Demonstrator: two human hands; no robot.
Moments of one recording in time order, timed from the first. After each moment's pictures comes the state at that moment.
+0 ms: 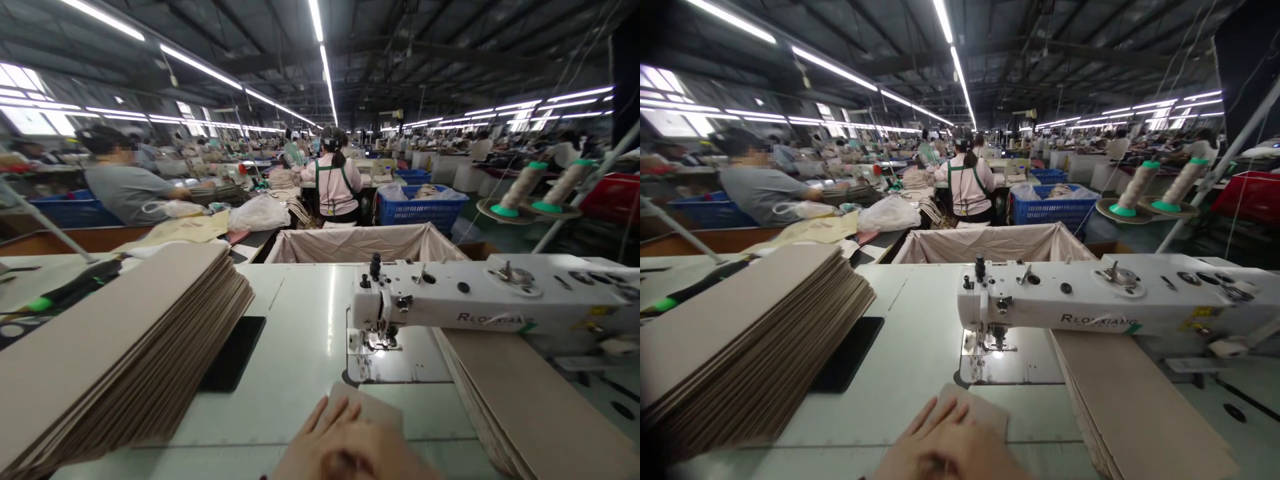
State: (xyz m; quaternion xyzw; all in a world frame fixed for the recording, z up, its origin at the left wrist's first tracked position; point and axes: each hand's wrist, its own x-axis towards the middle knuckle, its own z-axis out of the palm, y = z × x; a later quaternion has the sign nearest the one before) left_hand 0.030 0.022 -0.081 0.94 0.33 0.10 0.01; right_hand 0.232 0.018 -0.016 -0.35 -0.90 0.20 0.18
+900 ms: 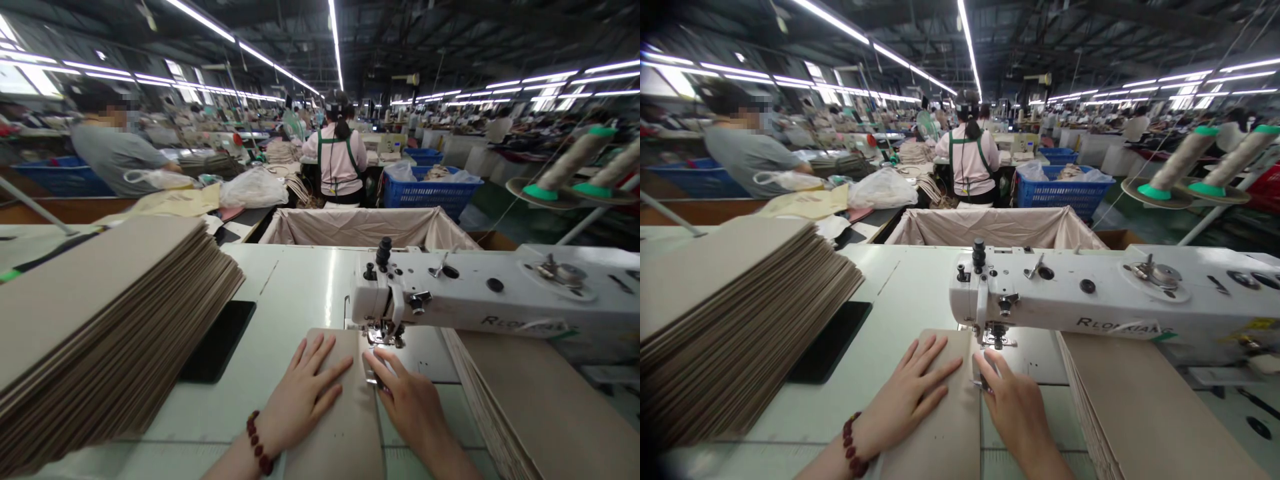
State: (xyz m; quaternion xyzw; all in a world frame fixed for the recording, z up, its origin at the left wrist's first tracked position) left_hand 0.028 0.082 -0.062 0.88 0.46 0.09 0.06; right_hand 0.275 0.074 -0.075 -0.56 -0.82 0.08 0.10
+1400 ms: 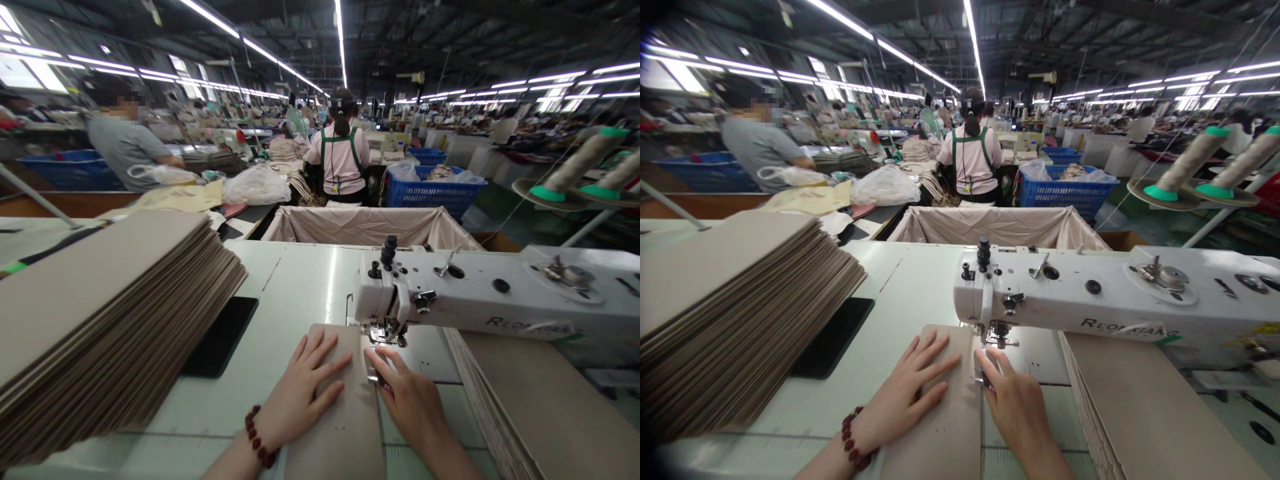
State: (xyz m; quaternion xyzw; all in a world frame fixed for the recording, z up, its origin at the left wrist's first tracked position) left_hand 0.025 0.082 -0.058 0.87 0.47 0.12 0.10; right_hand 0.273 0.075 -0.063 -0.56 -0.81 0.09 0.10
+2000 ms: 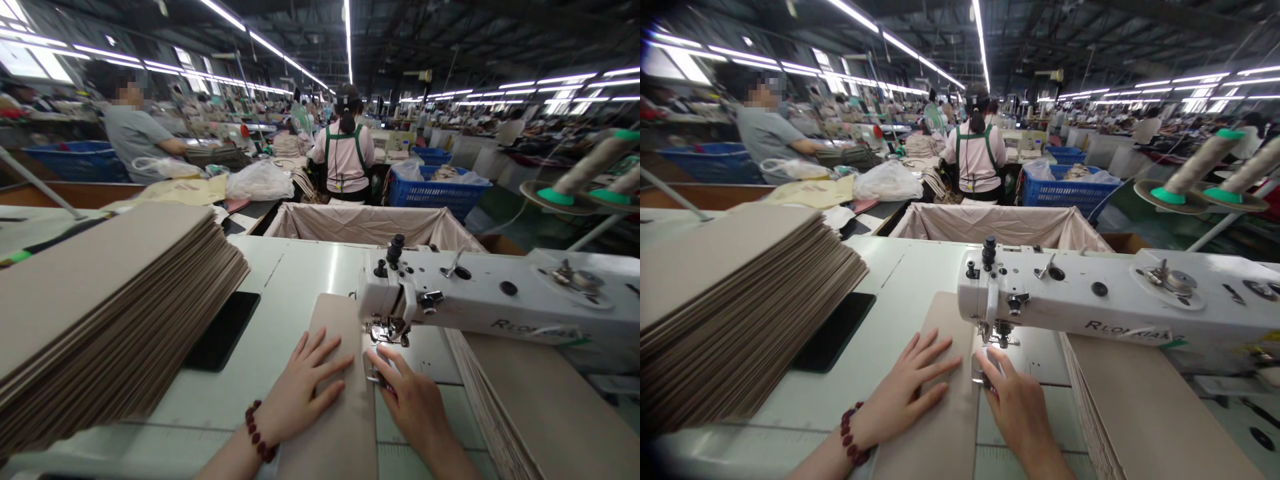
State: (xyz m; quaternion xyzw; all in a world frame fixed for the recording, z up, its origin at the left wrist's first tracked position) left_hand 0.025 0.079 -0.055 0.87 0.47 0.13 0.12; right_hand 0.276 0.073 -0.062 -0.55 -0.82 0.11 0.12
